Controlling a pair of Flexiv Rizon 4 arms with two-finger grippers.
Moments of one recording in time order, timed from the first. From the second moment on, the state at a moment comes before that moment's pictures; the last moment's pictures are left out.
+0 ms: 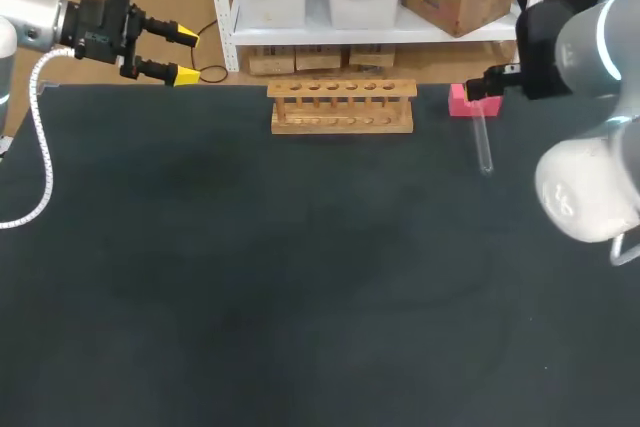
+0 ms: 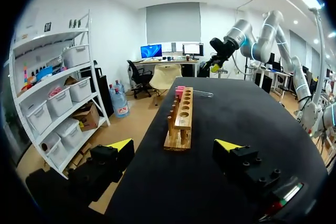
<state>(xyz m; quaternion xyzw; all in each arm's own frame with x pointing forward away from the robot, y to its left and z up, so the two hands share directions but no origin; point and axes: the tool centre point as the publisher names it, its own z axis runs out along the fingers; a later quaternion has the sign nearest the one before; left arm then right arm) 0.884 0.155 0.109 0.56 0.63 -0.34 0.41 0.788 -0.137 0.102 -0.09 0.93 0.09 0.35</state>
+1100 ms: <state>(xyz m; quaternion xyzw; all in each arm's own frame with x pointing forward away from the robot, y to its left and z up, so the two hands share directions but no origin) 0.884 0.155 0.109 0.56 0.63 -0.34 0.41 0.833 -0.142 0.011 -0.07 0.94 -0.07 0.34</state>
